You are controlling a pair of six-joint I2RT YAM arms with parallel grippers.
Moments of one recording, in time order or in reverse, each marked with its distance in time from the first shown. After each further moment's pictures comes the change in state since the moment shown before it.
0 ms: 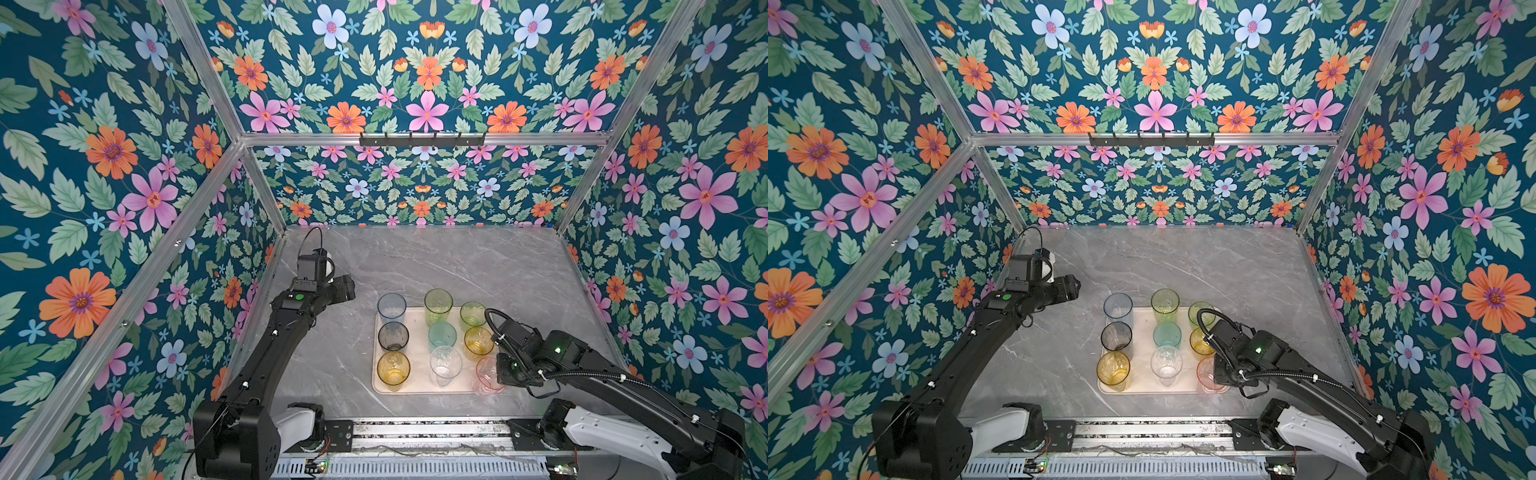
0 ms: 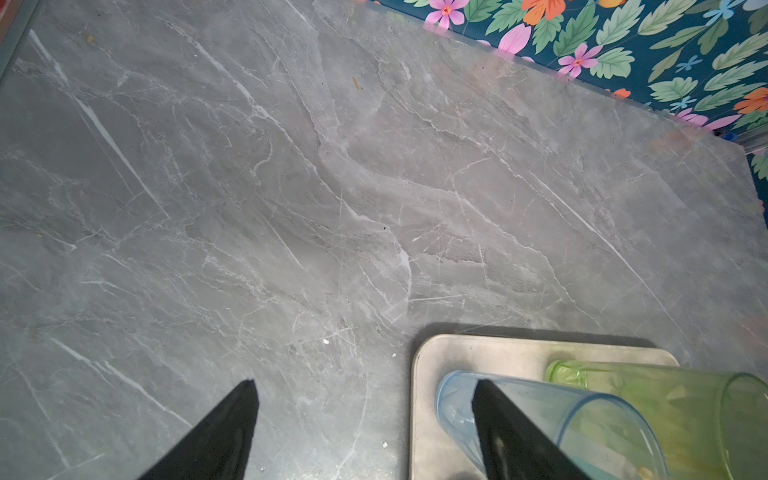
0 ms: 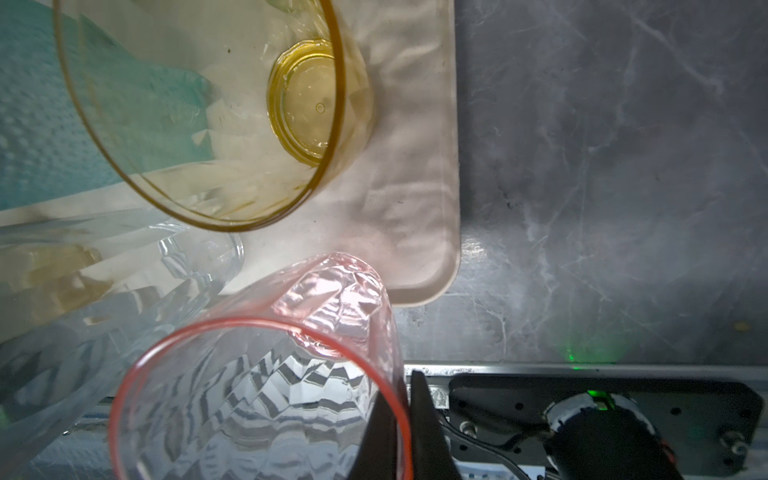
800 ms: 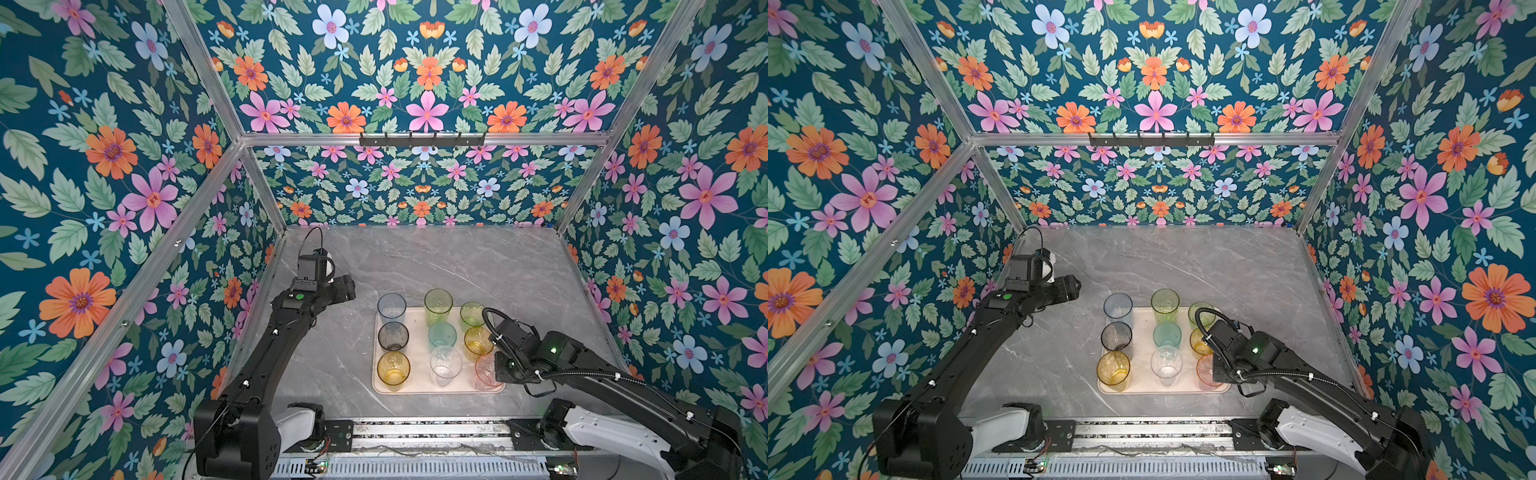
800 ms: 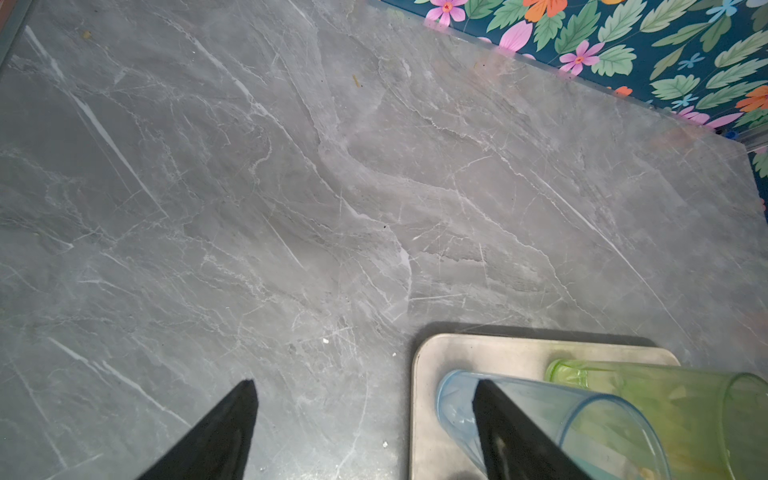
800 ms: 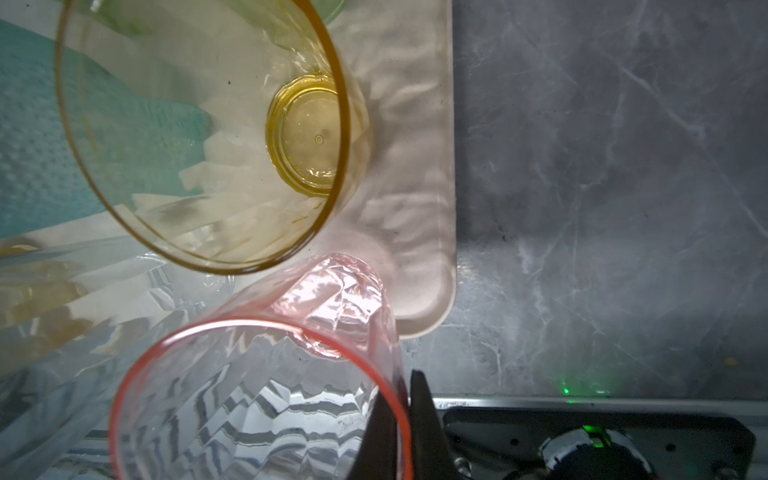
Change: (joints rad) left arm 0.000 0.003 0.000 0.000 0.002 0.000; right arm 0.000 0.015 -0.027 0.063 0.053 -0.030
